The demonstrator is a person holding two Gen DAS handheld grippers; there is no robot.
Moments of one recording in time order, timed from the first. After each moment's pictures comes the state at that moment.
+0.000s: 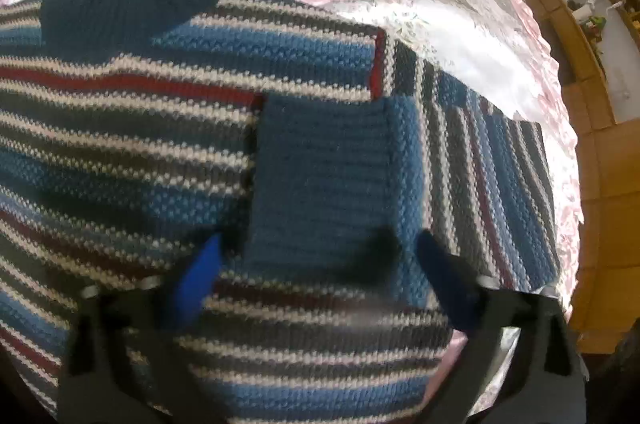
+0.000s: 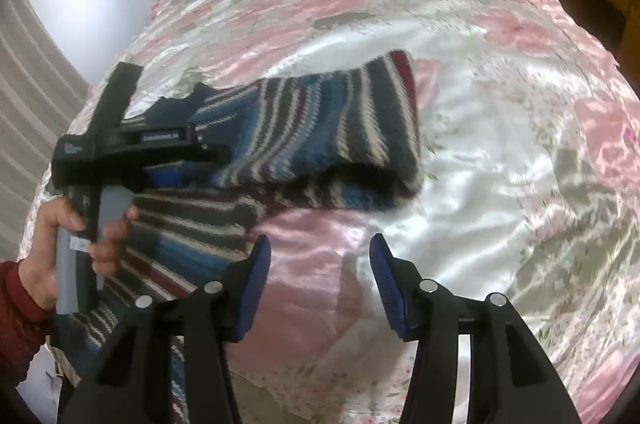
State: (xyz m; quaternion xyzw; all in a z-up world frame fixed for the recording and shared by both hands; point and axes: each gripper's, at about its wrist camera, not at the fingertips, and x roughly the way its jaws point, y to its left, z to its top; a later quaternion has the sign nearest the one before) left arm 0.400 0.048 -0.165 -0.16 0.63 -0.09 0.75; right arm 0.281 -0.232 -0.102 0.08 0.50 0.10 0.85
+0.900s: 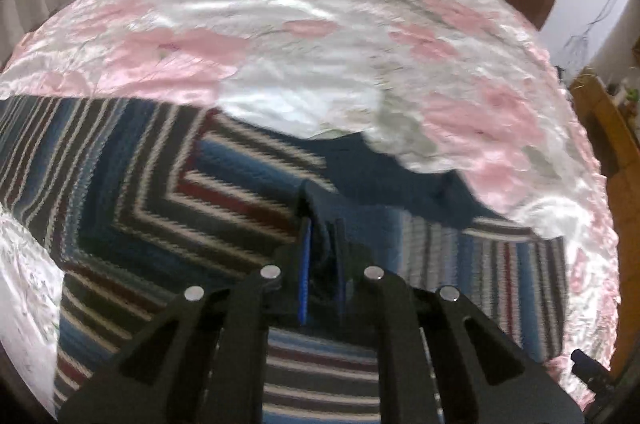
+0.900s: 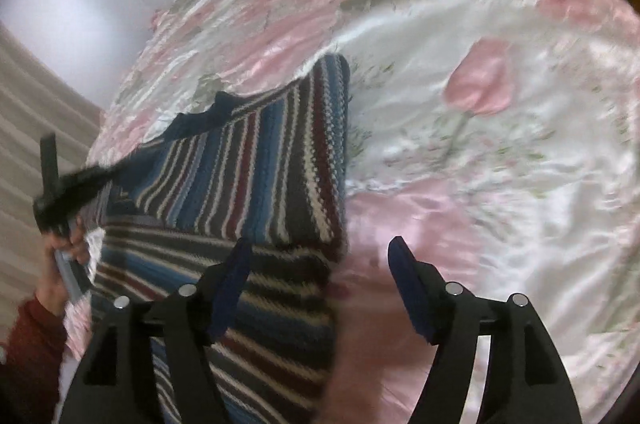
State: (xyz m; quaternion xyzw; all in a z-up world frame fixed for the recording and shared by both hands) left arm 0.414 0.302 -0.106 -0.15 0.51 0.05 0.85; right arm 0.345 -0.181 -0.119 0.18 0.54 0.12 0.81
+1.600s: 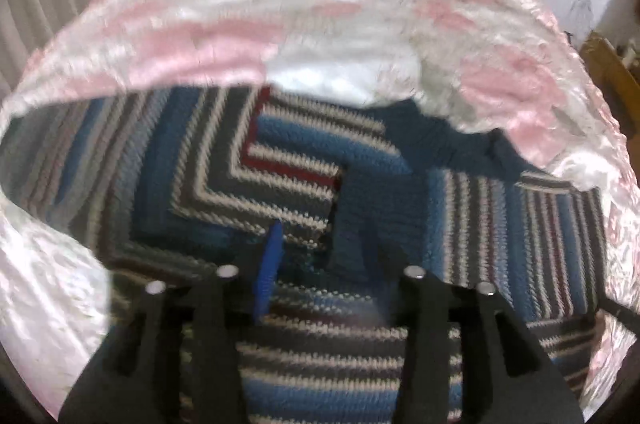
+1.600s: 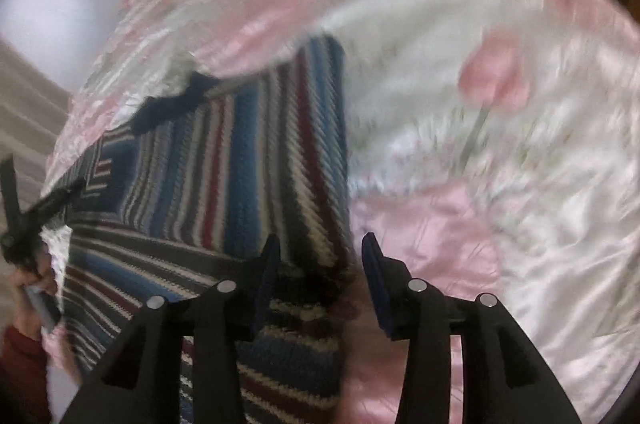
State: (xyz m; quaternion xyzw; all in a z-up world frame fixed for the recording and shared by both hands) left arm 0.375 0.320 -0.094 -0.08 0.51 0.03 0.85; right arm 0.353 -0.150 -0.120 0.11 0.56 0.08 0.82
